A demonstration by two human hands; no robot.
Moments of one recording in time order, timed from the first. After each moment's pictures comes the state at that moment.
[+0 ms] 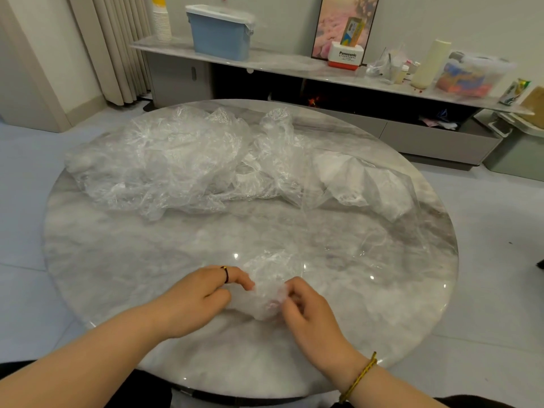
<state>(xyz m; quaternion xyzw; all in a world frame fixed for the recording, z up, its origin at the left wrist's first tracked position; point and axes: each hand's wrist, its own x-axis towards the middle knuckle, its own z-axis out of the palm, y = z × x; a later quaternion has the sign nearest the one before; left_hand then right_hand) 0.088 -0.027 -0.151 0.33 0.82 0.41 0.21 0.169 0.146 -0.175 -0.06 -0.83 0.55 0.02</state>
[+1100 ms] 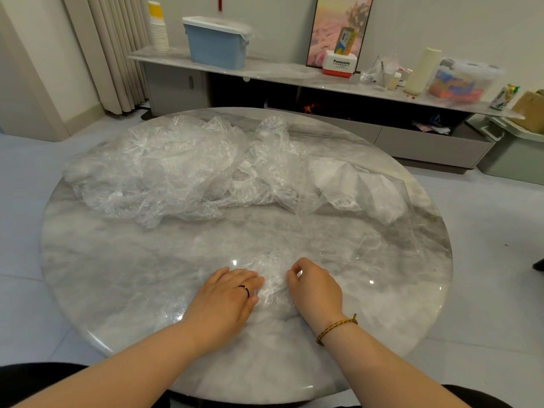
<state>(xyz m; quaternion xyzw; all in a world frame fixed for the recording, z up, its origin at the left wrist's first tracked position) 0.089 0.008 -0.198 0.40 0.91 0.10 -0.08 0.122 0.167 -0.169 -0.23 -0.95 0.23 0.00</state>
